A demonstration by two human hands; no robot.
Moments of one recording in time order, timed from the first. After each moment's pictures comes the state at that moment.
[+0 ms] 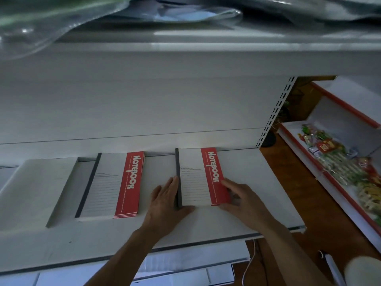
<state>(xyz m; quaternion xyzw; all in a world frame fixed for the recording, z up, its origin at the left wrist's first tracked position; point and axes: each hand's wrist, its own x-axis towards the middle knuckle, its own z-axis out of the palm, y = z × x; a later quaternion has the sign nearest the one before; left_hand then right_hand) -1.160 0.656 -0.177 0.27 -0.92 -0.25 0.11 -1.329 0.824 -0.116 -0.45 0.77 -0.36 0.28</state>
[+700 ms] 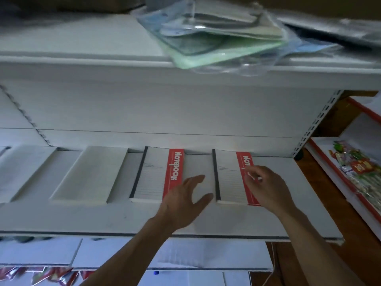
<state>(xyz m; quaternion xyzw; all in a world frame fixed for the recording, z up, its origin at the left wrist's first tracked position) -1.083 0.651 -0.107 0.31 -0.88 -0.33 0.15 -1.290 0.770 -0.082 -0.43 0.86 -0.27 0.10</state>
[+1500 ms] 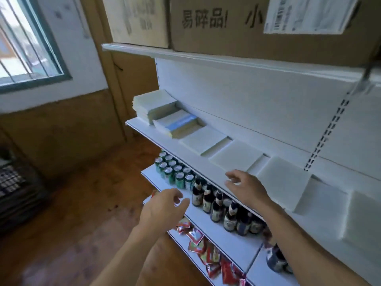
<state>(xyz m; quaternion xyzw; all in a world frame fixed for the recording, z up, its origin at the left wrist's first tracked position) -0.412 0.512 -0.074 0.74 -0.64 -0.16 0.17 -0.639 0.425 -0.068 -0.72 0.60 -0.21 0.28</state>
